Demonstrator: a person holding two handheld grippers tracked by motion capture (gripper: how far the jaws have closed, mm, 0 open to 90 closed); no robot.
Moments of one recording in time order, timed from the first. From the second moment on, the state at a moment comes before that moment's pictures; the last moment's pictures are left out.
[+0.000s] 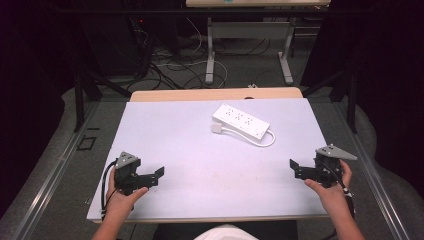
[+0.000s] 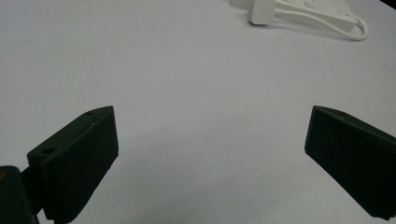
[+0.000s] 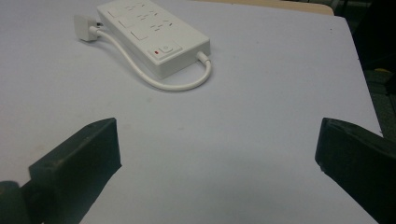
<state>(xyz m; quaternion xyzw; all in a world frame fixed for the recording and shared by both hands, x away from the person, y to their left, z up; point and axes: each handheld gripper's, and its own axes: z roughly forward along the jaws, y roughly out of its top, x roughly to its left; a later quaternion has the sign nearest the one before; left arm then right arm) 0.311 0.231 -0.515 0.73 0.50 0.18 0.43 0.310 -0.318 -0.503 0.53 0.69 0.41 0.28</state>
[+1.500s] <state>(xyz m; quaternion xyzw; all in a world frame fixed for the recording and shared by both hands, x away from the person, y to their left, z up) 0.306 0.229 -0.516 0.73 0.50 0.18 0.42 0.323 -0.285 -0.499 0.53 0.72 0.38 0.24</state>
